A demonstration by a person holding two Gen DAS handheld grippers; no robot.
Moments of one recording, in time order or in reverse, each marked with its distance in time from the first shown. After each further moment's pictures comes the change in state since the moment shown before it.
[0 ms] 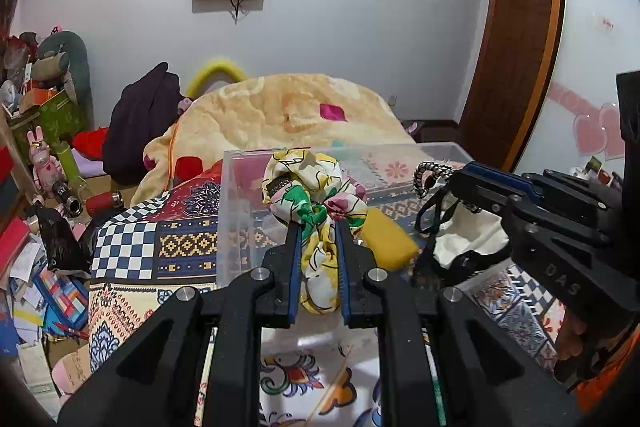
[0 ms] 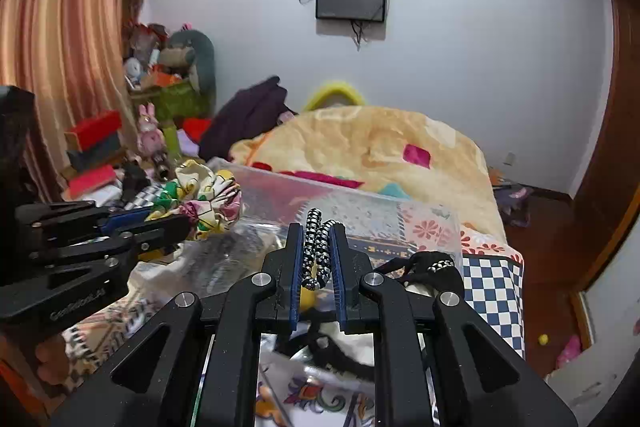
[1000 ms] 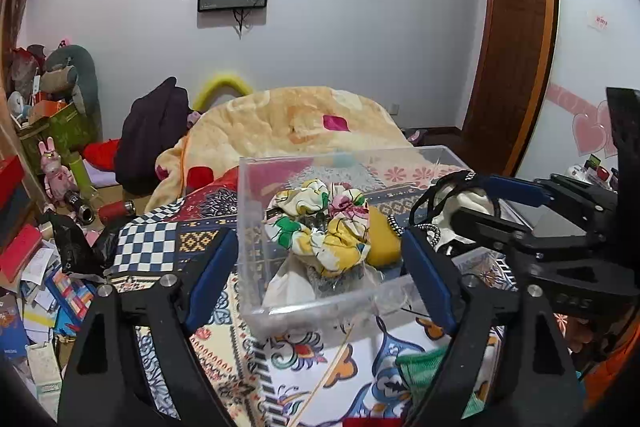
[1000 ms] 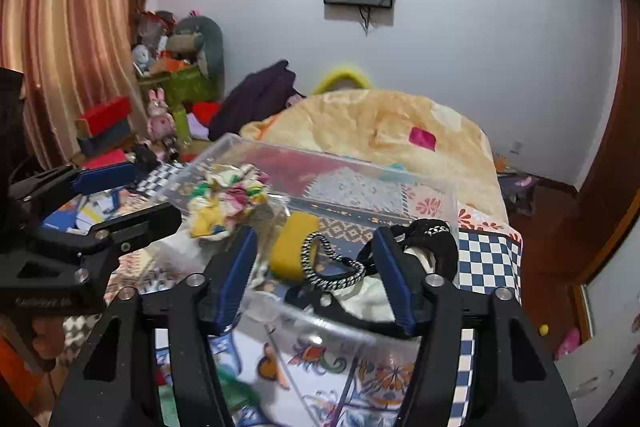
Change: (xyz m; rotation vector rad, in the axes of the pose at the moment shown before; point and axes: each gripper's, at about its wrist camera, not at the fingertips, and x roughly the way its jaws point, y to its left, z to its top) left arm -0.041 -0.001 -0.010 0.016 -0.055 0.016; right arm -0.032 -0.005 -0.011 -0.004 0.042 0.048
